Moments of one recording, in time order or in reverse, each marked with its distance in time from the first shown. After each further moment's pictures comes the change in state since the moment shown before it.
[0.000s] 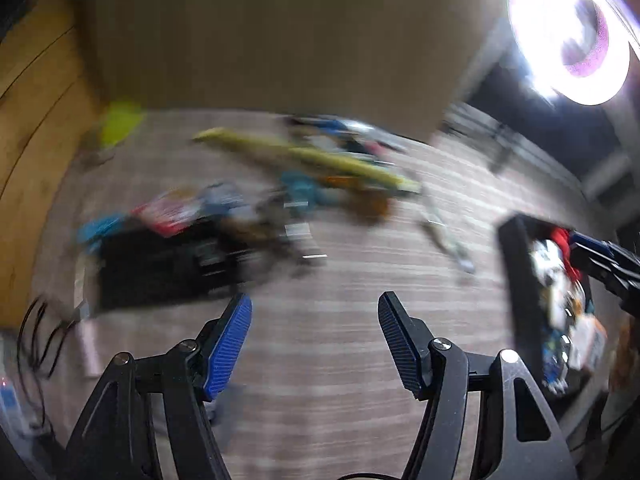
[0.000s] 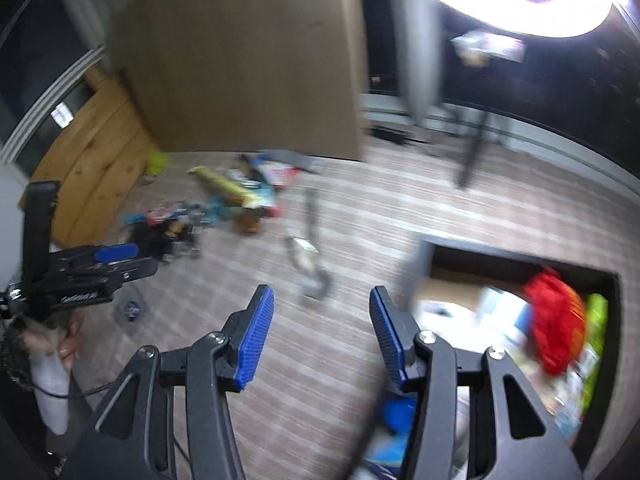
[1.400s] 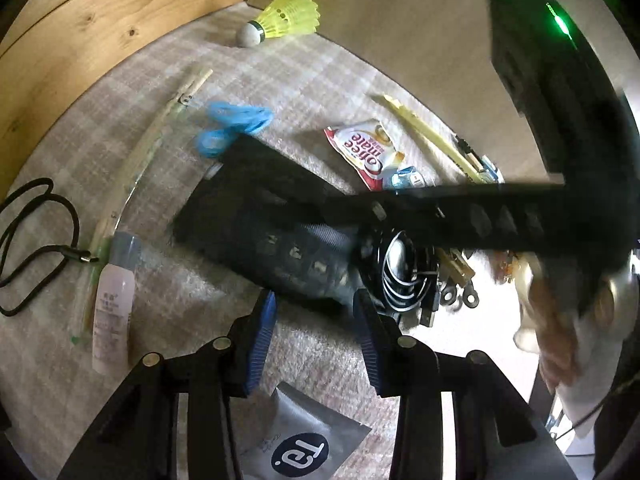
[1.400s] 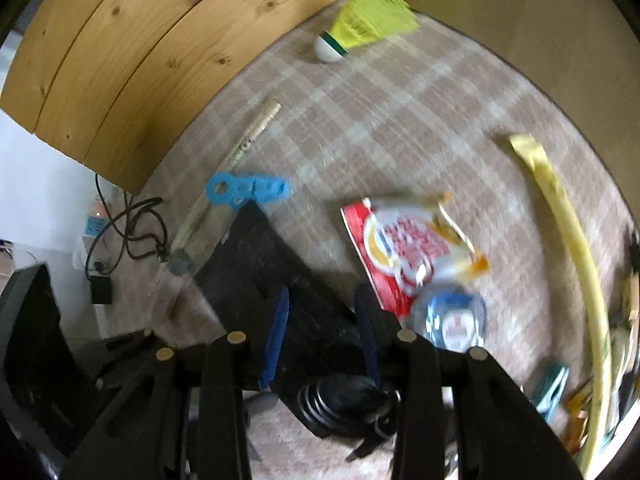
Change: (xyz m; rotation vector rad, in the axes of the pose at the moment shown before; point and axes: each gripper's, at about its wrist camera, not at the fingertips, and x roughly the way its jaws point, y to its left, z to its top) left arm 0.059 0.135 -0.022 -0.403 0.008 -0.038; right arm 0.295 0.252 0.091 -0.390 0.529 0.349
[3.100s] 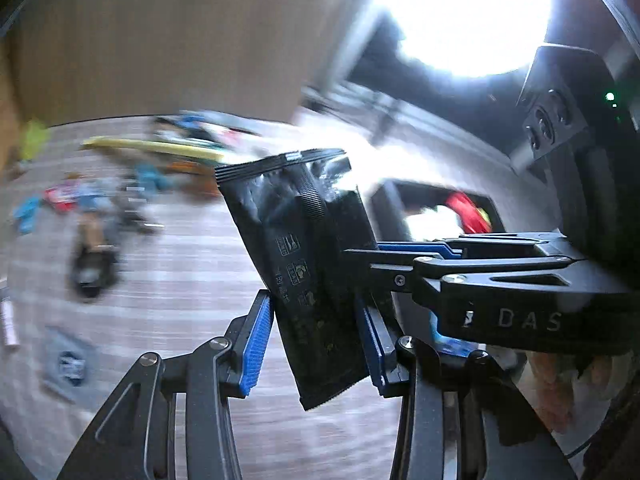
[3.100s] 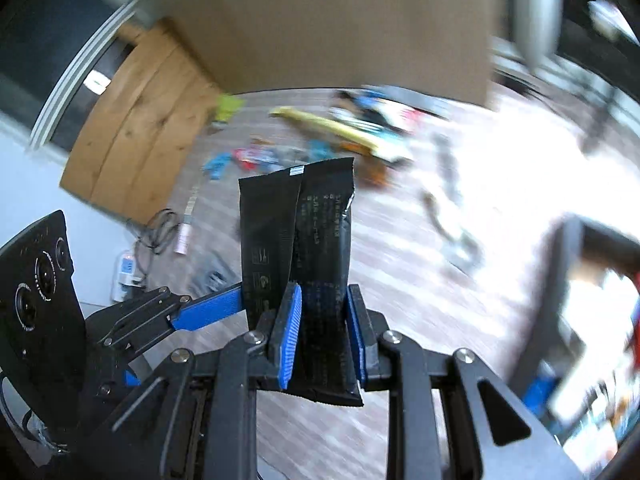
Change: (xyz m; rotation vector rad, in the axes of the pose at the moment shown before) left arm -0.062 -0.256 -0.120 0.521 0.056 -0.193; right arm -0.216 -0.055 -0.297 0.497 -0.363 -0.119
